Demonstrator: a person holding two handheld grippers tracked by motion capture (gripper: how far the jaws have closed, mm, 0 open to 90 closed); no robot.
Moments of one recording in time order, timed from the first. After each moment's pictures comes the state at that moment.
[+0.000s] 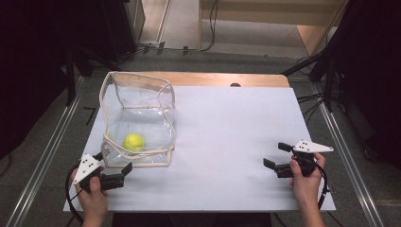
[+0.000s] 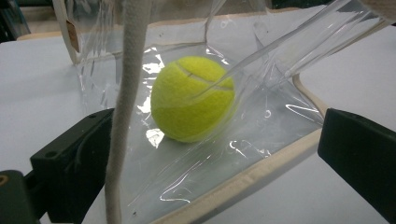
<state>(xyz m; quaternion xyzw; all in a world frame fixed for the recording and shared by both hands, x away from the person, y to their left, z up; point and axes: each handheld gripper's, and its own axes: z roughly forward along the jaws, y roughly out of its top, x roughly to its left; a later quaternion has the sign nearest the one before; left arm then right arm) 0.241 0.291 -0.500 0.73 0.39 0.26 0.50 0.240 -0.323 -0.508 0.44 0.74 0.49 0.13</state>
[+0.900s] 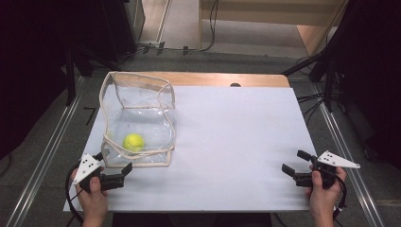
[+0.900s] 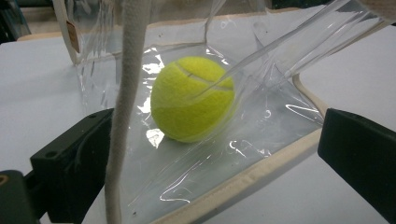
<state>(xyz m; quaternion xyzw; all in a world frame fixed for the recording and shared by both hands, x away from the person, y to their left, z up) 0.240 0.292 -0.500 0.73 0.39 0.26 0.50 0.203 -0.370 -0.521 0.48 0.68 0.53 0.16</state>
